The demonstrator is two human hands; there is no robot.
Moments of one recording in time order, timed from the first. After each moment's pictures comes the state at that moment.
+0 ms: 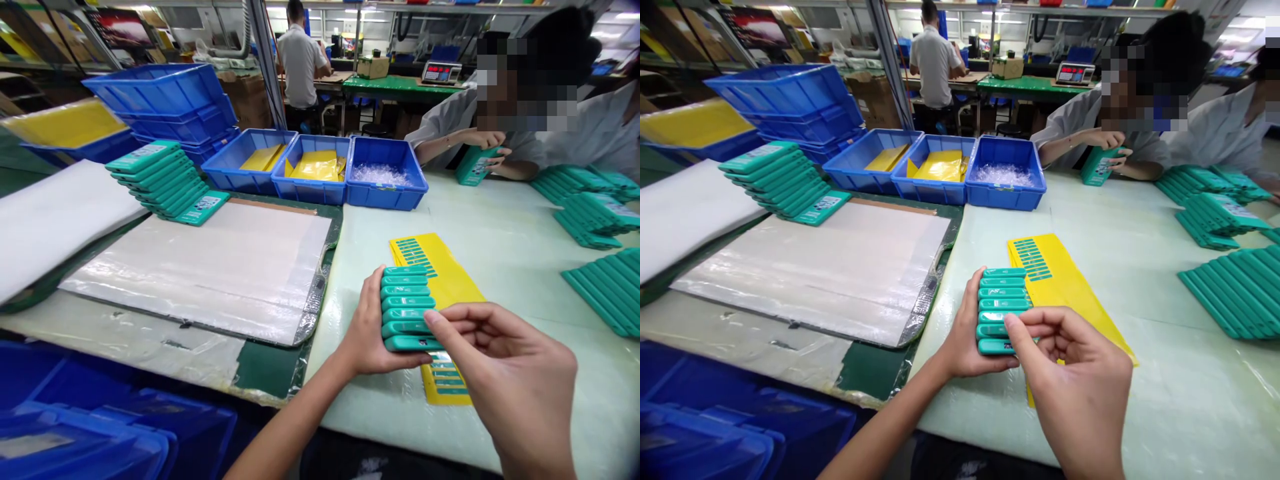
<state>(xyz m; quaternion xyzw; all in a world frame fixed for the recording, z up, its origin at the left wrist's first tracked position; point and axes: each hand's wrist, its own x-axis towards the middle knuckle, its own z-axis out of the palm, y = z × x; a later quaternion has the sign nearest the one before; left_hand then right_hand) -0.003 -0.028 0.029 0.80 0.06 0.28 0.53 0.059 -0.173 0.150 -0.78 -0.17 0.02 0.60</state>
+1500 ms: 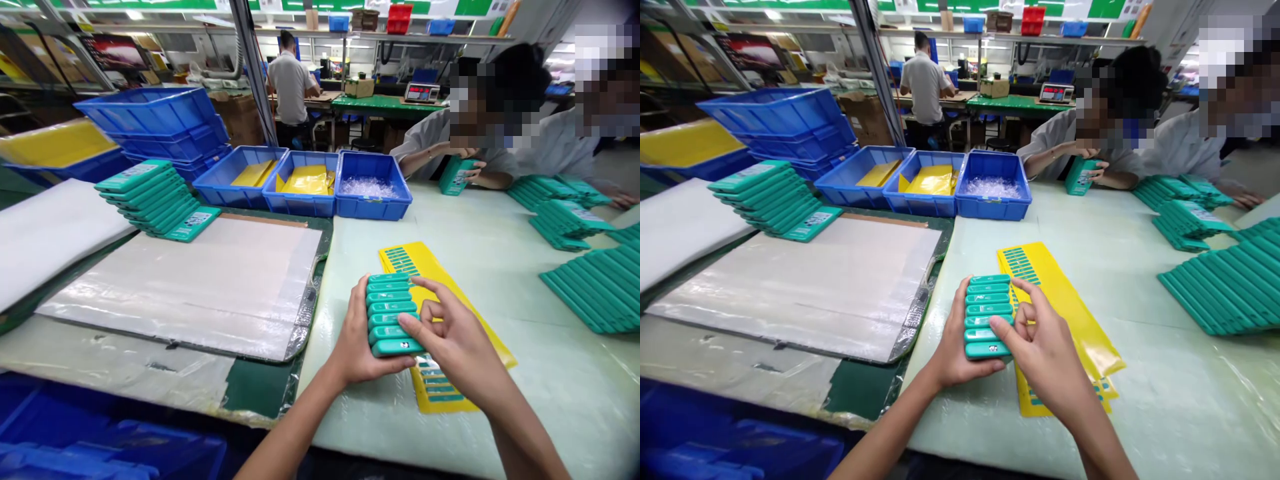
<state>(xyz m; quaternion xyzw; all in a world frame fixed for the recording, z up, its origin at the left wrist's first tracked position) -0.003 -0.024 0.024 0.79 0.07 0.27 0.54 0.106 -0.176 0.130 -0.76 -0.28 0.24 0.53</state>
